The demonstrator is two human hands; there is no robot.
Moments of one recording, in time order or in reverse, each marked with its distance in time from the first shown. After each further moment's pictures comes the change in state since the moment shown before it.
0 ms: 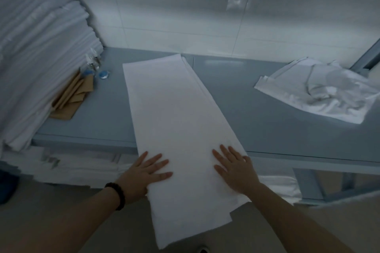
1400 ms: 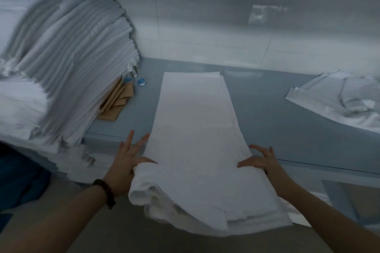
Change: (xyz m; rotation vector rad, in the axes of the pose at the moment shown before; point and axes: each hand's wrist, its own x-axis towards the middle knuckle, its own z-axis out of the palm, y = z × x) left_hand -0.118 -0.076 -0.030 -0.519 0.413 -0.432; right_hand -0.023 -0.064 -0.061 0.587 0.365 -0.311
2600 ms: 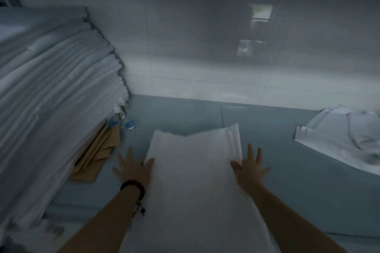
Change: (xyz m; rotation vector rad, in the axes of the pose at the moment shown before) left_hand 0.202 -0.094 0.058 -0.092 0.160 -0.890; right_hand 0.220 0.061 0.057 -0.452 0.031 0.717
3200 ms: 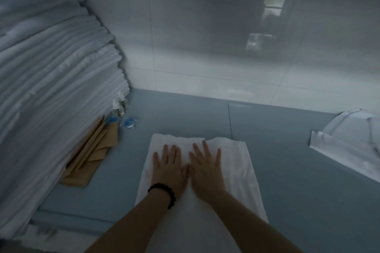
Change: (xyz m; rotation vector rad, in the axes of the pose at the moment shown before) left_hand 0.002 0.048 0.070 0.528 -0.143 0.481; right_hand -0.001 -0.107 0.051 -0.120 0.145 -0.633
